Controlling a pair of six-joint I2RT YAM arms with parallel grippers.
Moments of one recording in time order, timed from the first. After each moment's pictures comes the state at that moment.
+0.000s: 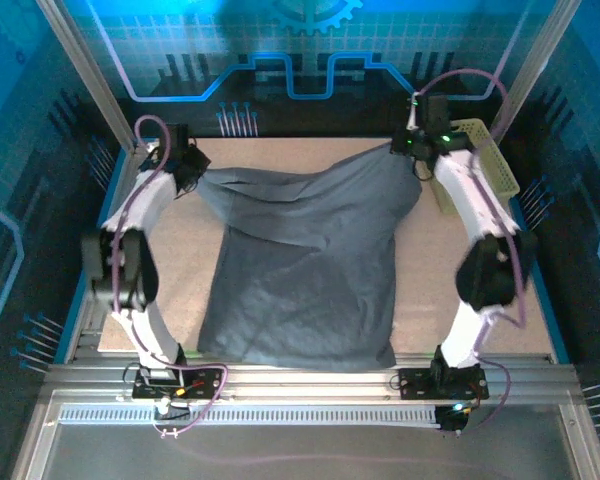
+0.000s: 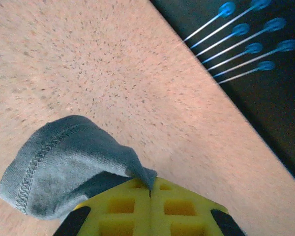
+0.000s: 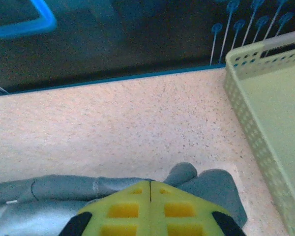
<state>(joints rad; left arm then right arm) 0.04 1.93 1.59 -0.45 -0.05 -0.84 0.13 1.96 1.91 -0.66 0.07 0.25</state>
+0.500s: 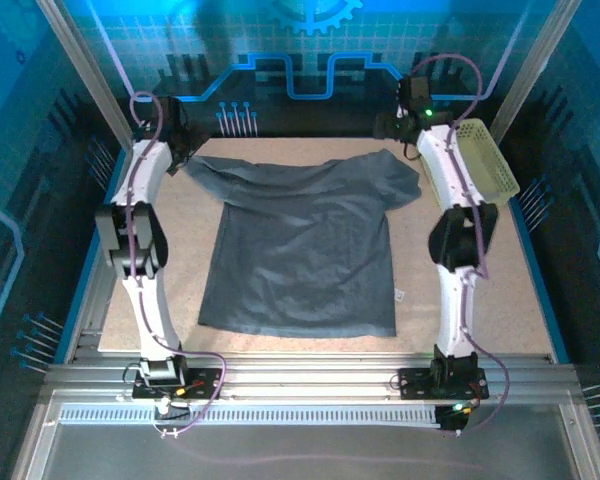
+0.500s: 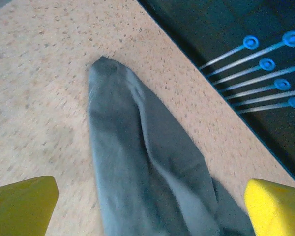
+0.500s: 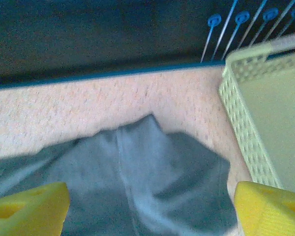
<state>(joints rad) 0.10 2.07 1.93 -0.72 -0.03 -0.77 0.14 2.17 2.24 -0.91 0.13 0.22</state>
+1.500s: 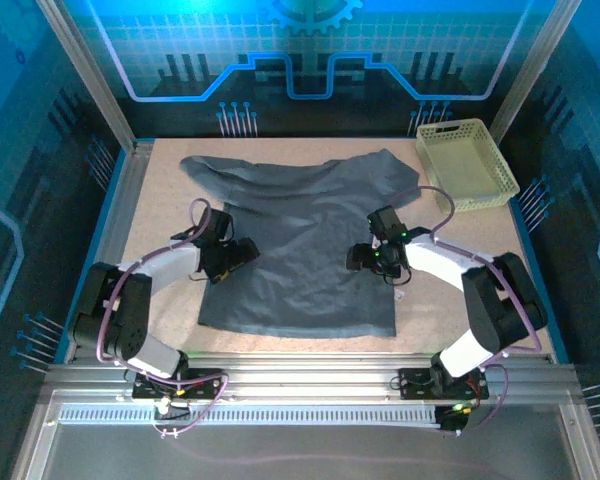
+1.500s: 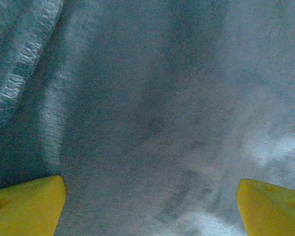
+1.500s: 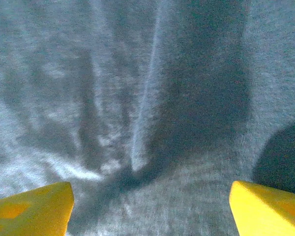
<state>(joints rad) -0.23 1.52 0.76 -0.38 0.16 -0.80 0.39 1.60 0.86 -0.47 -0.11 0.56</state>
